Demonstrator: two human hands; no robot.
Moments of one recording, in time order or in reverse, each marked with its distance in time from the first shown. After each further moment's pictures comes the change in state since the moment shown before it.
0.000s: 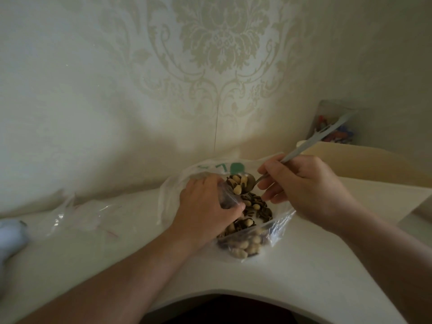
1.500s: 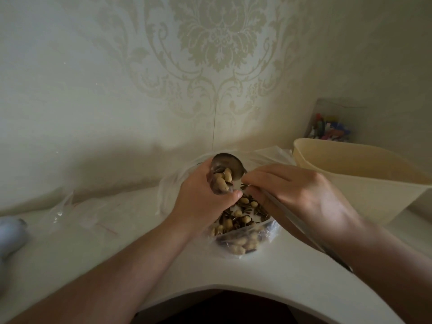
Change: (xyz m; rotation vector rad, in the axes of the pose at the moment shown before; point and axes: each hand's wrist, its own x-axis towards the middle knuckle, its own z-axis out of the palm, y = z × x) left_hand 0.001 0.013 -0.013 -0.623 0.044 -0.041; right_hand -0.014 0.013 0.001 -0.586 0.062 -0.931
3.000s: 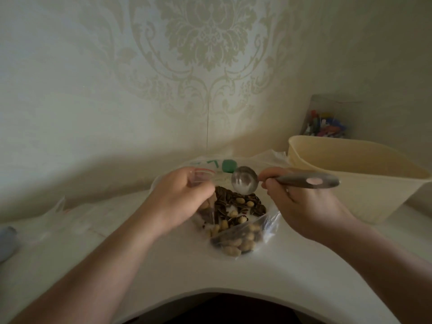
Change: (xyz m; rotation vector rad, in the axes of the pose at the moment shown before) left_hand -0.001 0.025 -0.039 0.338 -0.154 -0.167; right_hand -0.025 0.020 0.015 0.203 -0.082 0.663
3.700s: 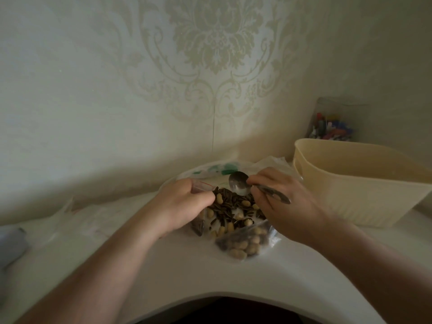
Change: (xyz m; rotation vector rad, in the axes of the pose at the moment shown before) left_hand 0.004 -0.005 -0.007 0.030 -0.097 -0.105; right_hand 0.015 -0.009 0.024 -0.133 -0.085 -0.155
